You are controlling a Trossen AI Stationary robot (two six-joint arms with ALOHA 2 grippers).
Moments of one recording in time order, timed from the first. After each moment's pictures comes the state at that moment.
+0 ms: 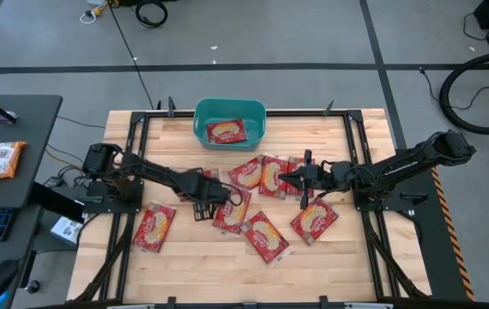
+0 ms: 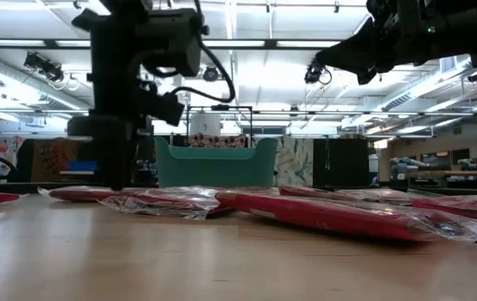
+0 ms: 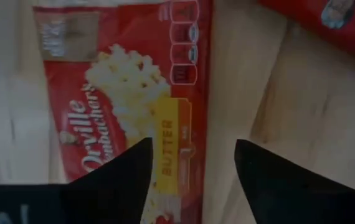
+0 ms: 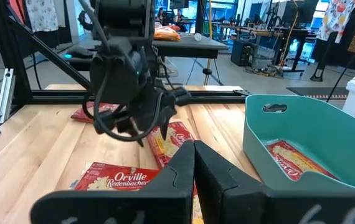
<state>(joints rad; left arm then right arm) -0.13 1.75 1.04 -0.83 -0.28 -0.32 0.15 1.08 0.34 0.66 0.31 -0.04</state>
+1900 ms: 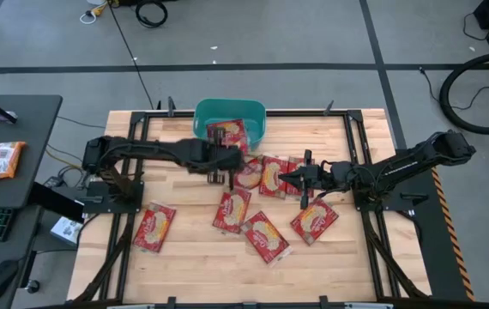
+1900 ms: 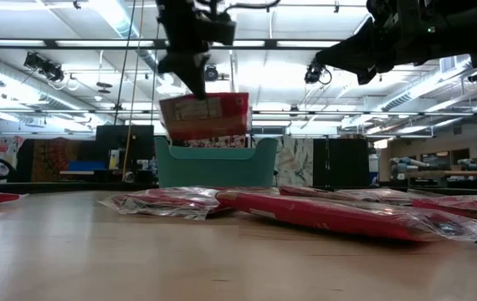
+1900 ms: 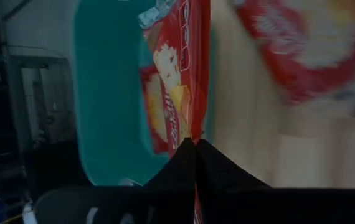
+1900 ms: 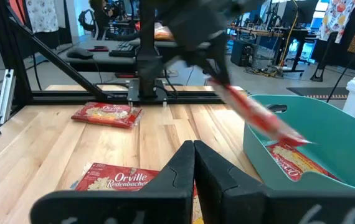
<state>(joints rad) 0.04 1.73 1.50 -0.98 -0.66 0.25 0.15 1.08 0.34 0.67 0.31 -0.04</state>
